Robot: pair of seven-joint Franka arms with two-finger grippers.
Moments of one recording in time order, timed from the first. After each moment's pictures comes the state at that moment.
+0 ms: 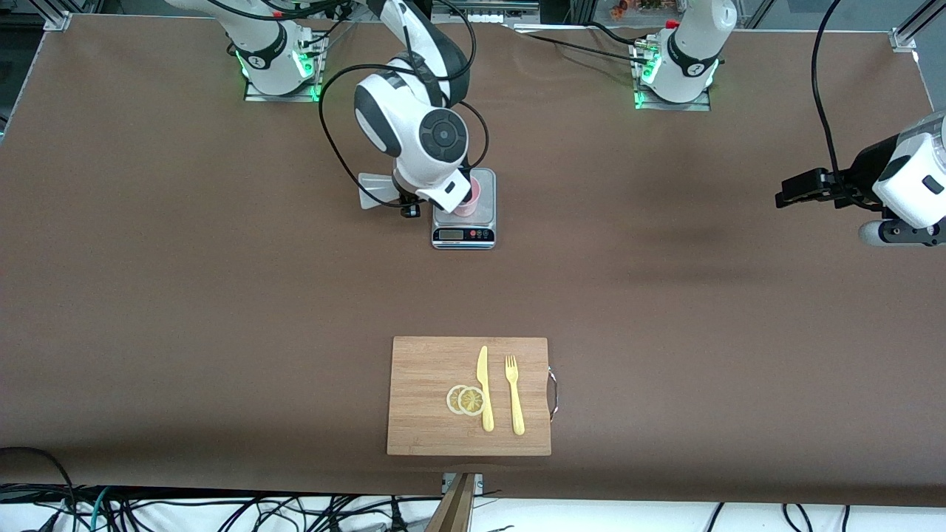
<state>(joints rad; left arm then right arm) 0.05 0.17 -0.05 -1.45 -0.09 1.43 -0.07 0.82 0.49 -0.09 -1.58 -0.02 1.70 -1.01</state>
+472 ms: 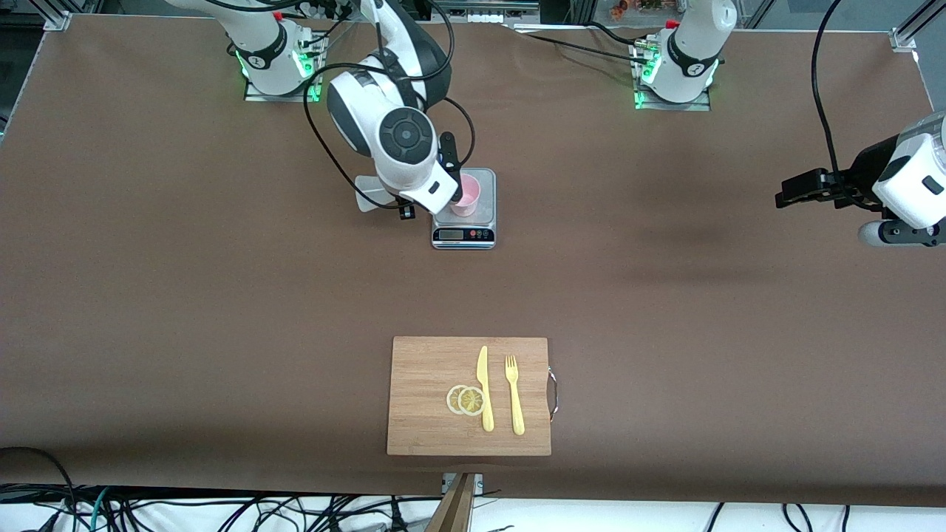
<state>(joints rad) 0.05 0.17 -0.05 -1.45 -0.09 1.43 -0.07 0.78 0.41 -0.10 -1.67 0.08 1.79 -1.10</state>
